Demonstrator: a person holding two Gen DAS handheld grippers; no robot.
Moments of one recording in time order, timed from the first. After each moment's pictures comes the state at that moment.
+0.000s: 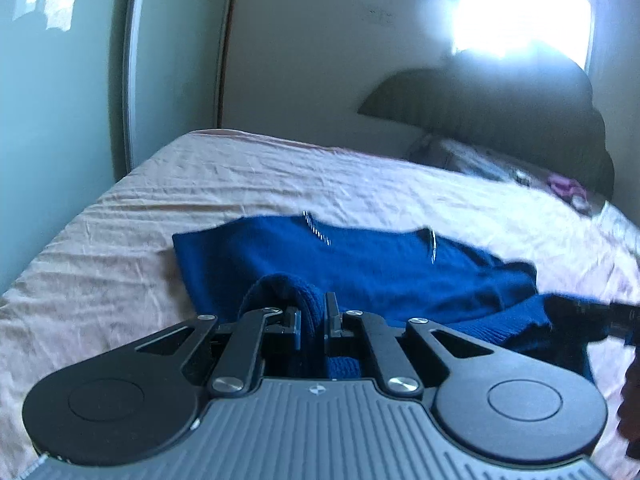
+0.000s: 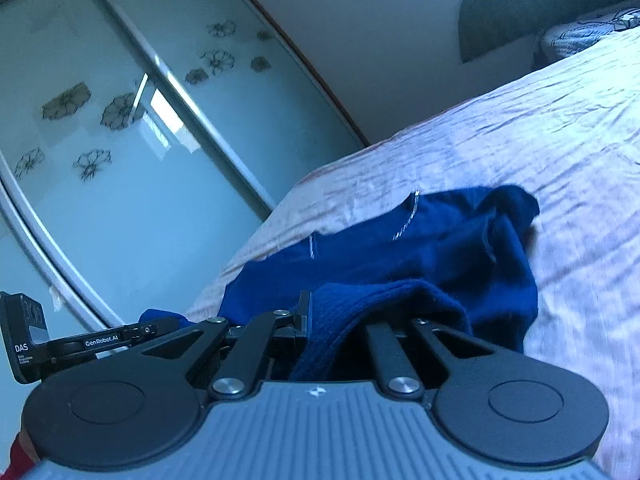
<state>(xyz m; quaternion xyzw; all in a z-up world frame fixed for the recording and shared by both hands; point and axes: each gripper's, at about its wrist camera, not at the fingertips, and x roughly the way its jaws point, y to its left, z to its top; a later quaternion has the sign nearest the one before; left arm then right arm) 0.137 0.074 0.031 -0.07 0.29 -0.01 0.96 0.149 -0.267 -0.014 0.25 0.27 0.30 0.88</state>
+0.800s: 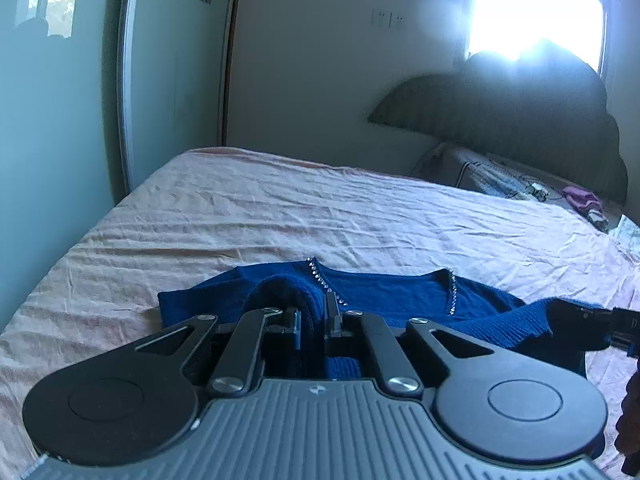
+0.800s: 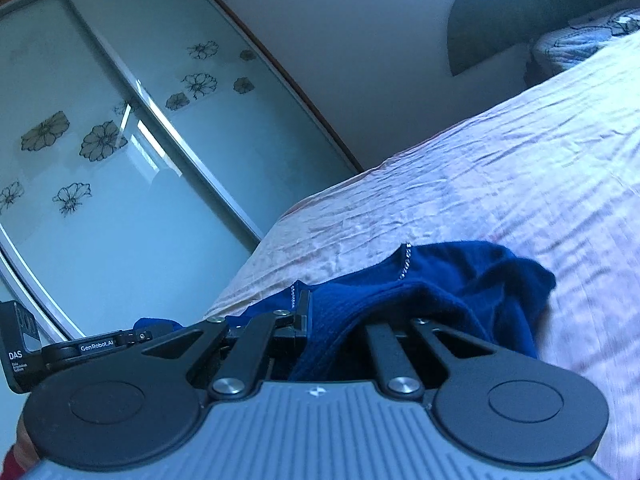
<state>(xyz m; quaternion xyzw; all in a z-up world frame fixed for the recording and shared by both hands) 0.206 0.069 0.047 -0.05 0.29 0.01 0.96 0.216 -0.262 -0.003 0.26 0.26 0.29 0.88</state>
